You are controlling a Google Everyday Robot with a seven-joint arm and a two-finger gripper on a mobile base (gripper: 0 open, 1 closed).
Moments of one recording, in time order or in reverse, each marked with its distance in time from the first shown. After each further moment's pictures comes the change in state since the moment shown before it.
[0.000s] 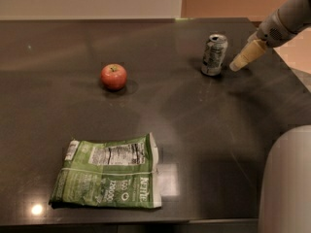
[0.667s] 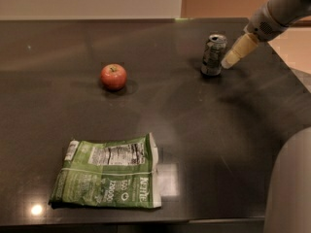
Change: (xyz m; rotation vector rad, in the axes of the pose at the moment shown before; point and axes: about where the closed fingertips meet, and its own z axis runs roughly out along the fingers) arm -0.034 0.021 -0.003 0.016 0.007 -0.031
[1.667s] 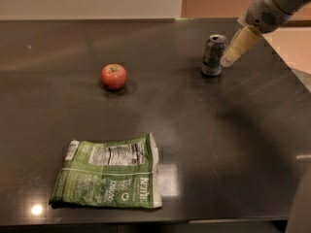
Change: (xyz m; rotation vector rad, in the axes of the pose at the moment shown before) arm -0.026 0.048 -0.039 -0.025 0.015 -0.135
